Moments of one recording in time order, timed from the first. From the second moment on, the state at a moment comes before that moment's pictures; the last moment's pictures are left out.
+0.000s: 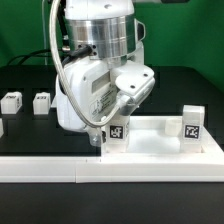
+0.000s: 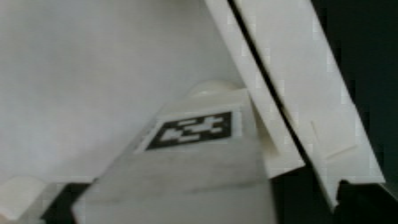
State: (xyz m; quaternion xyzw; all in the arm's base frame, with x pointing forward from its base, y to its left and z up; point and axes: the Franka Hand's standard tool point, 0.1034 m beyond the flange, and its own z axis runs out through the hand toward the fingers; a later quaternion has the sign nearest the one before) arm 0.619 -0.008 0.055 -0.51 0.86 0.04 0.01
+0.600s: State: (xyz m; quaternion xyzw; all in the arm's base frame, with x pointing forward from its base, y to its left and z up) arm 0.619 -0.008 0.055 -0.51 0.86 0.04 0.01
